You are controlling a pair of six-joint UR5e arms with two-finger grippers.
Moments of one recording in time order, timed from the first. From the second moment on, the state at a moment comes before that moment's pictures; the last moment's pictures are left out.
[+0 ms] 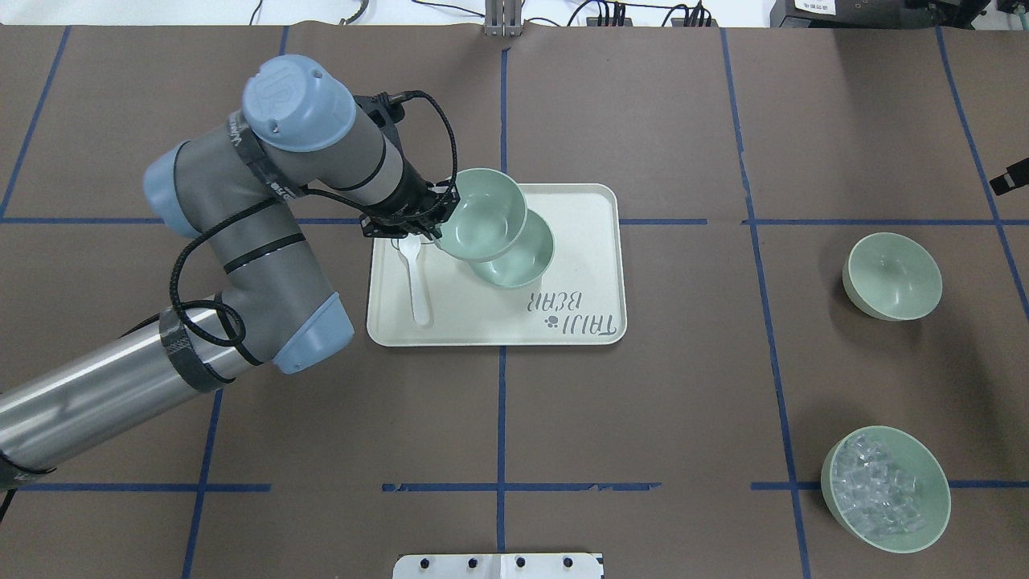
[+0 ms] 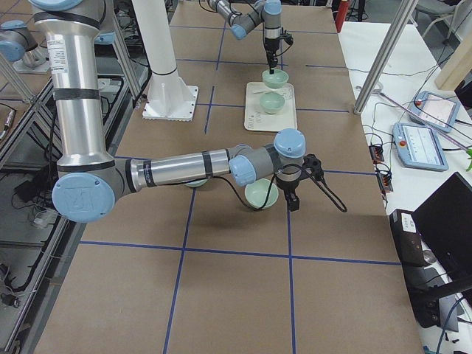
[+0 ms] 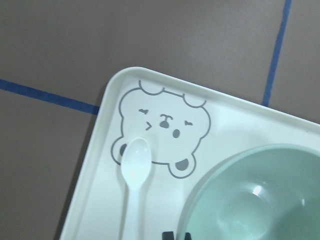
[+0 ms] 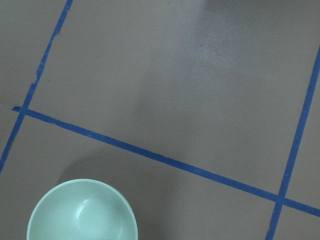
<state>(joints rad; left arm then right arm) -0.67 -2.30 -1.54 -1.85 -2.00 -1.48 1.37 -1.50 1.68 -1.34 2.35 0.11</state>
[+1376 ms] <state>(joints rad) -0.63 -2.36 -1.45 -1.86 -1.98 -1.47 1.37 -1.50 1.68 -1.34 2.35 0.11</state>
